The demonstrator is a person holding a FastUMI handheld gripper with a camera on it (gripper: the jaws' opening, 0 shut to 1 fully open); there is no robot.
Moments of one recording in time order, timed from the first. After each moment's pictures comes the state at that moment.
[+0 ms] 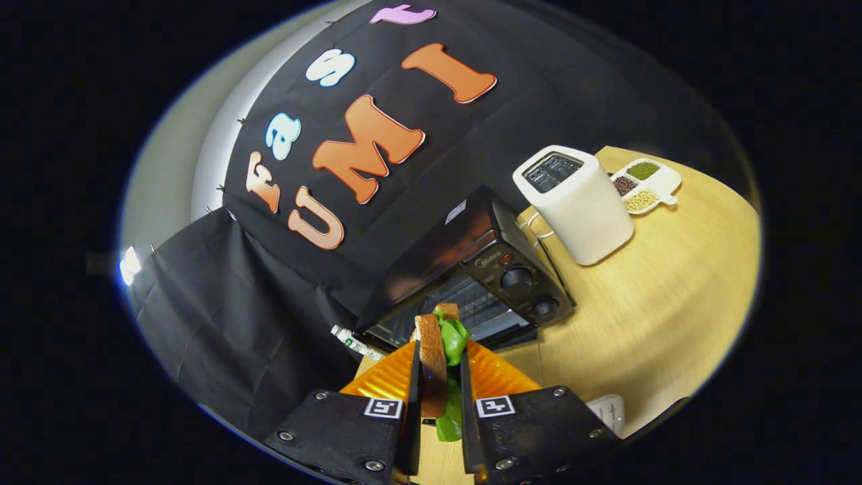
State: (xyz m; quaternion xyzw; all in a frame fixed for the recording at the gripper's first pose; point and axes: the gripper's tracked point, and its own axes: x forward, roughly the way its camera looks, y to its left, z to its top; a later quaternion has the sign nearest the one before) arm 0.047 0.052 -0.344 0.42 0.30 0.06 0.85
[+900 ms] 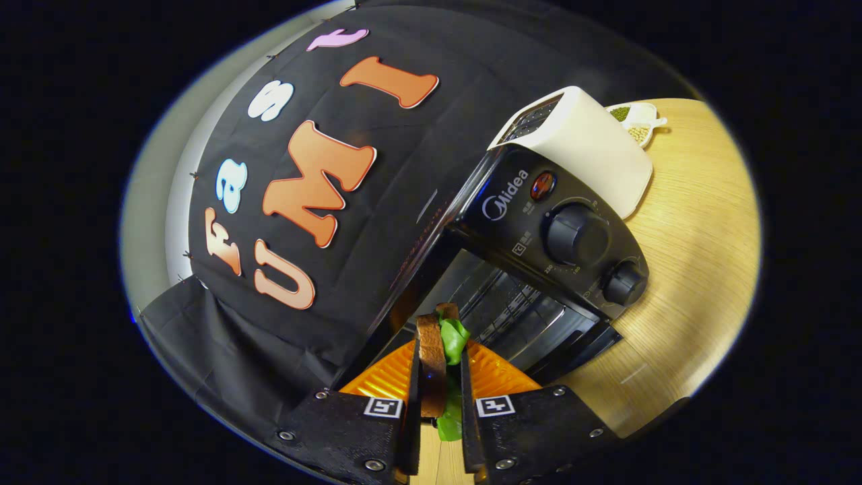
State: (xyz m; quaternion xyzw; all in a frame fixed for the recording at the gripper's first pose) arm 0.143 0.115 -0.421 0.51 0.23 -0.06 0.83
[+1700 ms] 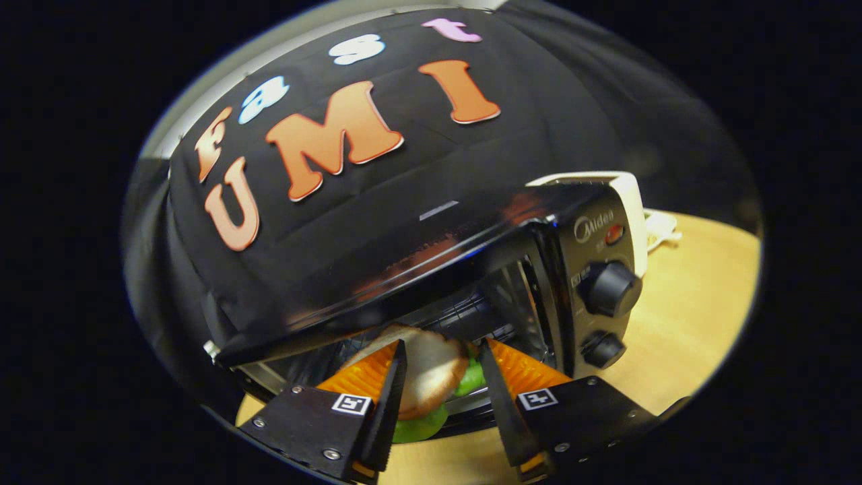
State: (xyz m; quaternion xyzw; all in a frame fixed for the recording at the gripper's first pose) arm 0.156 0.098 -0.440 0.22 0.23 -0.12 0.94
